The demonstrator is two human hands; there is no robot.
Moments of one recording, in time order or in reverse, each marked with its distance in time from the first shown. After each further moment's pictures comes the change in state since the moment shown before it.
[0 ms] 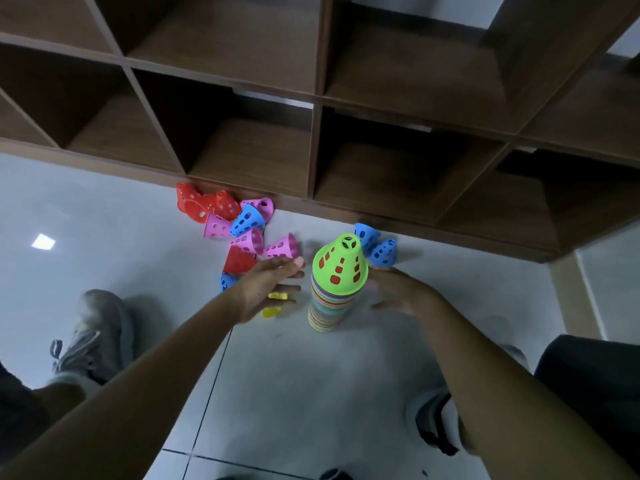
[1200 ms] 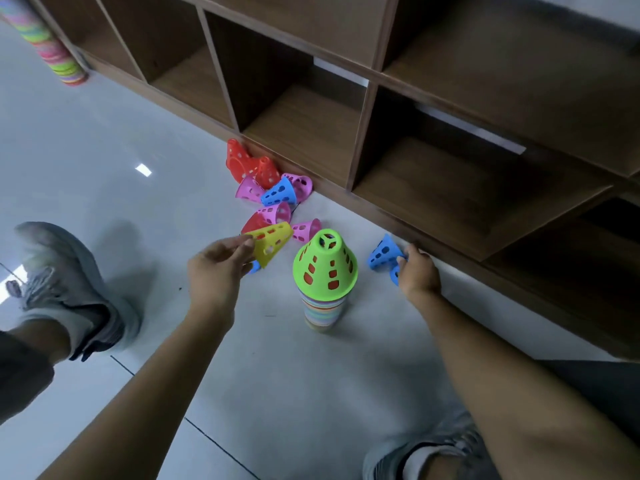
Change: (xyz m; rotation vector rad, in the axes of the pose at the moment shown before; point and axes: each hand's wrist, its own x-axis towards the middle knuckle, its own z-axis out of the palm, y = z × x) left_hand -0.028 -0.031 0.042 -0.436 1.008 0.316; right_hand 0.146 0.006 -0.055 -1.039 0.527 -0.442
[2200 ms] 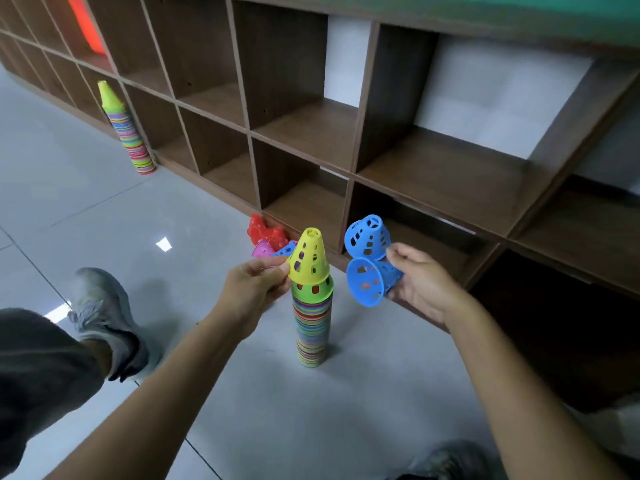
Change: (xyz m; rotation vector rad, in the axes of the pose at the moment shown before) left_hand -0.112 0.082 0.005 -0.110 -0.353 0.054; right_hand -0.143 -0.072 -0.248 1.241 -0.570 -0.251
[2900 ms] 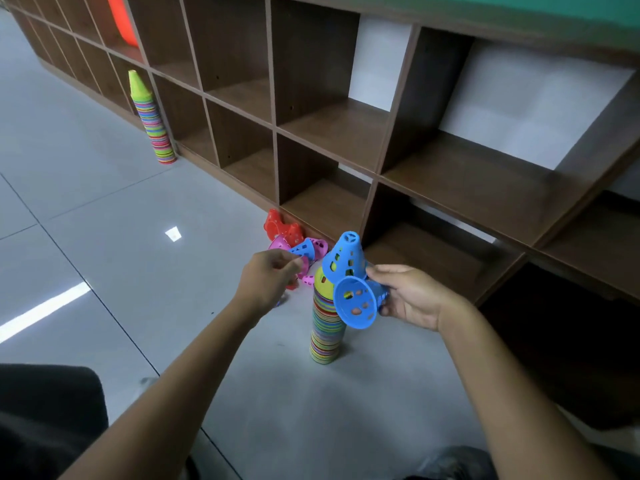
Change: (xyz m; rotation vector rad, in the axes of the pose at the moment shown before) left_hand 0.001 0.008 -0.018 0.560 0.124 0.190; right_hand 0.004 0.006 0.050 -0.087 -0.133 0.263
